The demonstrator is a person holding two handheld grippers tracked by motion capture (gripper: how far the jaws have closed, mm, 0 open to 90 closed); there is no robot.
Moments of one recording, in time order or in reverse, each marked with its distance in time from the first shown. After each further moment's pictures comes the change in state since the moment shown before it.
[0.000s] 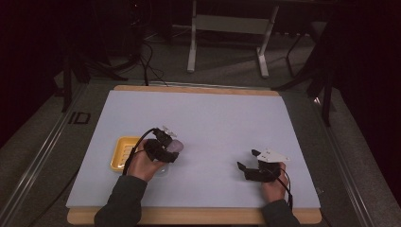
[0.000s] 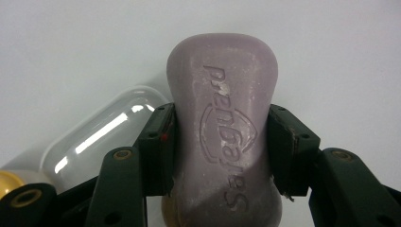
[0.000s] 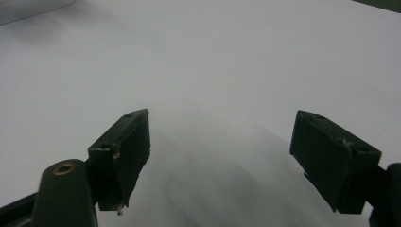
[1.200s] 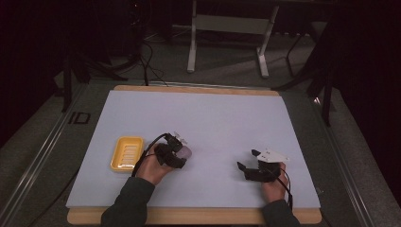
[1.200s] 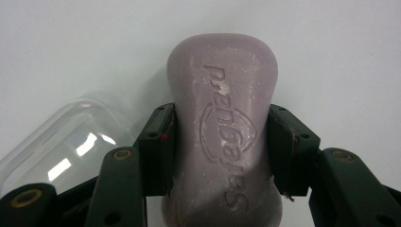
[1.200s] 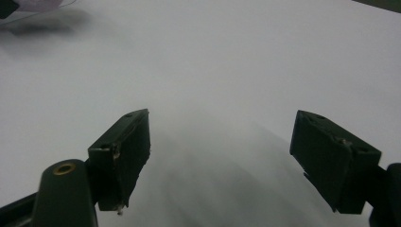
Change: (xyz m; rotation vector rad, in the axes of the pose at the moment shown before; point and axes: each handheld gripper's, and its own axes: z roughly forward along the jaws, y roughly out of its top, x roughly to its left) left arm -0.023 0.005 0.024 0.049 -0.025 0.078; right arm 0.000 0.000 0.000 0.000 0.000 -0.002
